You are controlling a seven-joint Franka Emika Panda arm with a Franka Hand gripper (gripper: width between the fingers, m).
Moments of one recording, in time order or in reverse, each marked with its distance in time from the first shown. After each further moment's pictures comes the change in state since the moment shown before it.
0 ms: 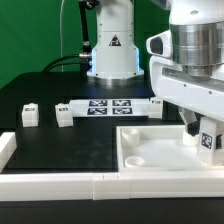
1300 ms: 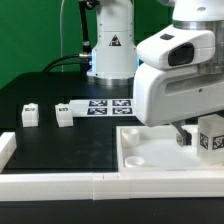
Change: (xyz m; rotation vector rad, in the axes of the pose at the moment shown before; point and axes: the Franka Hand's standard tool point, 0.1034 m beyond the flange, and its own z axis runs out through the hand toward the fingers) arm 0.003 0.002 -0.003 -0.053 -0.006 -1.337
